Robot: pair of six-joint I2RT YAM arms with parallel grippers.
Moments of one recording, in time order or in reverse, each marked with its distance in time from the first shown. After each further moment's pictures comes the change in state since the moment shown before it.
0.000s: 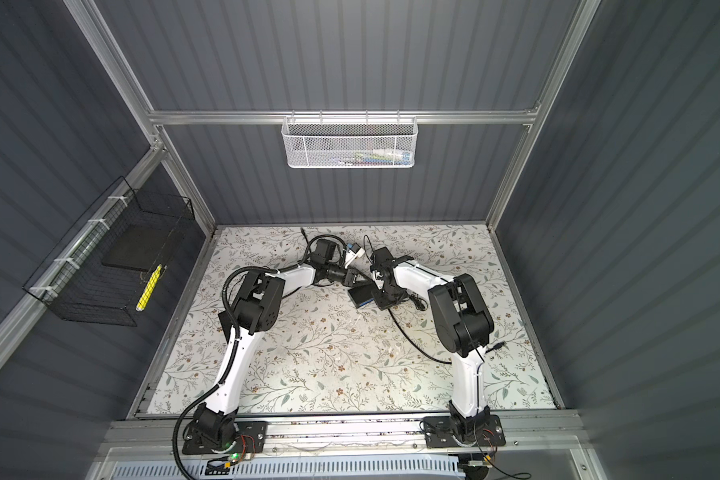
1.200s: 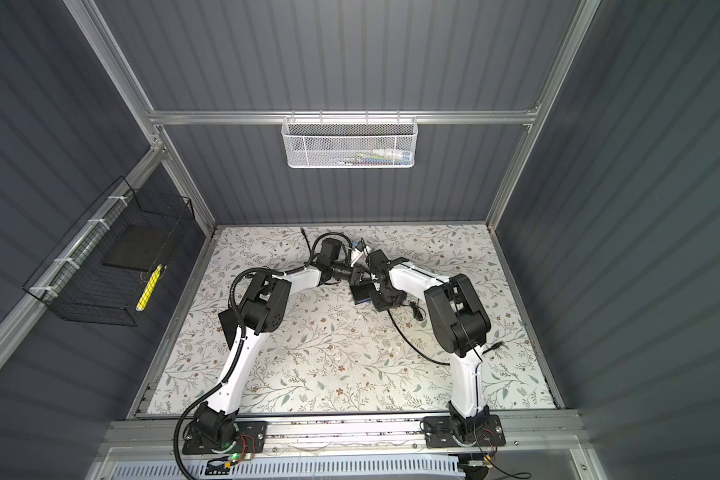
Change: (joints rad) left arm -0.030 0.058 0.053 0.143 0.017 -0.072; right arm 0.029 0.011 0.000 0.000 0.078 0.089
